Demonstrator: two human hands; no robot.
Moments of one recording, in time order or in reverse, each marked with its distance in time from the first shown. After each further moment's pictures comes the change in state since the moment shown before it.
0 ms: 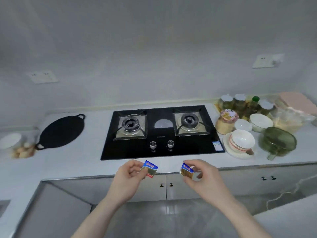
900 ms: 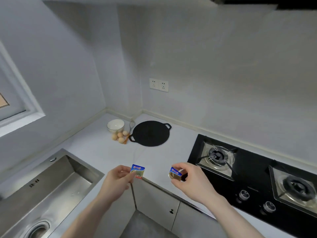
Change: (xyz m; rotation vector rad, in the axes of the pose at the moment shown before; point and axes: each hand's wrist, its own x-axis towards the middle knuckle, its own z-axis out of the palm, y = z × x) left_hand -0.017 -0.153 -0.354 -0.333 0.520 -0.179; right_hand 0.115 -0.249 0.314 -0.151 -0.475 -0.391
